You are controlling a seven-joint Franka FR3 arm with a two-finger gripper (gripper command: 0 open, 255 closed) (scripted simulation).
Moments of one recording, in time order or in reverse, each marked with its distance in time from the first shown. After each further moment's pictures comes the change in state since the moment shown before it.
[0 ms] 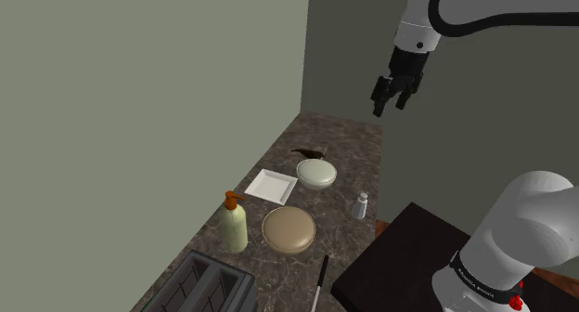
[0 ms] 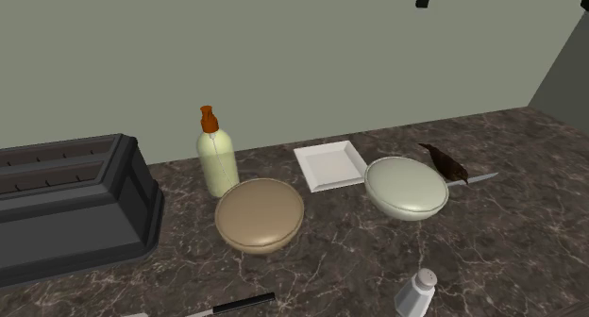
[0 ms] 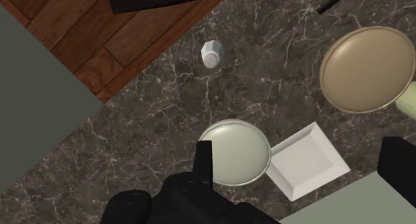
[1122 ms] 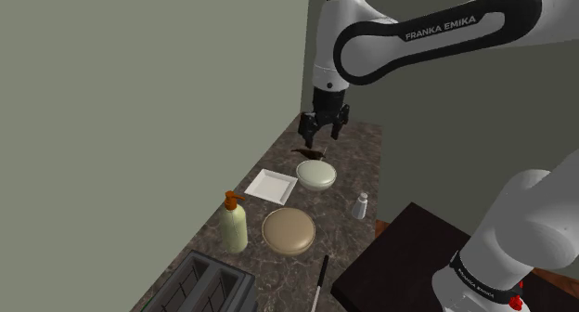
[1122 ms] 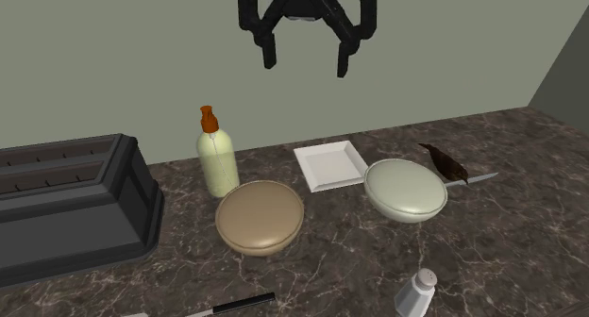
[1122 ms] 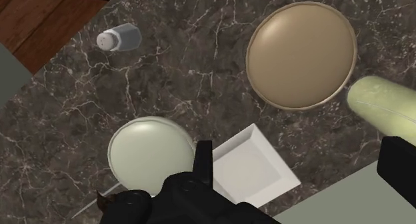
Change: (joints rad) arm 0.070 0.430 0.225 0.132 0.065 0.237 0.258
